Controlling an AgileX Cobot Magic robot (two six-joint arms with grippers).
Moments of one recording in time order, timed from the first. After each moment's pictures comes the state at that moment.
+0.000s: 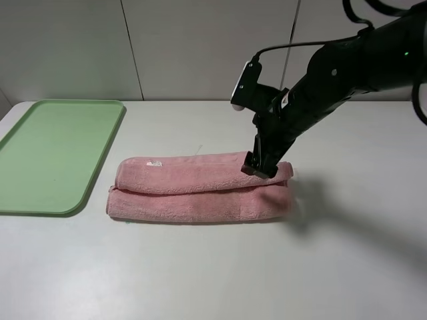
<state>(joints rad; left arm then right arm) -0.02 -0.01 -0.49 0.01 1.06 0.07 0.55 1.77 -1.01 0.09 0.41 -0.80</state>
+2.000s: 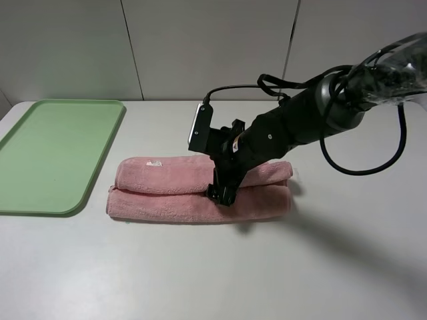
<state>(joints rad) -0.02 -0.01 -0.49 0.01 1.06 0.07 0.70 2.03 -1.03 0.04 0.09 -0.80</state>
